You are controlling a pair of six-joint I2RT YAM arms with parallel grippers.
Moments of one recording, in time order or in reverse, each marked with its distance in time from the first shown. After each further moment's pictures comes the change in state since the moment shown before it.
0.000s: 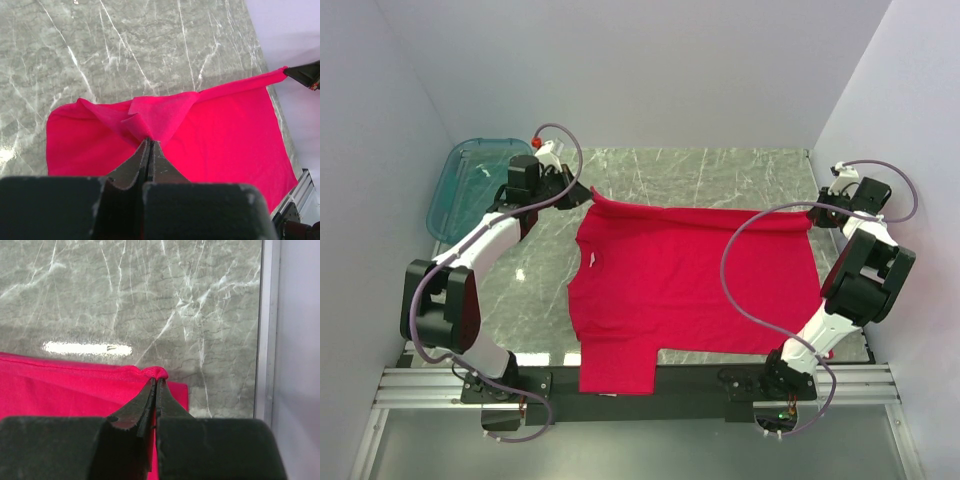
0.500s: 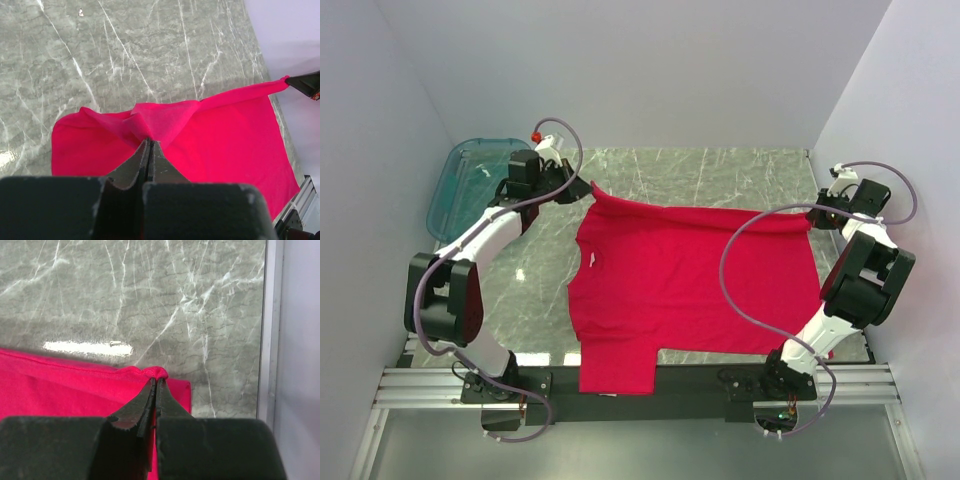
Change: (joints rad) left arm 0.009 0.045 0.054 0.000 -0.004 0.001; right arm 0.000 -0.021 -0.026 0.005 -0.003 -0.005
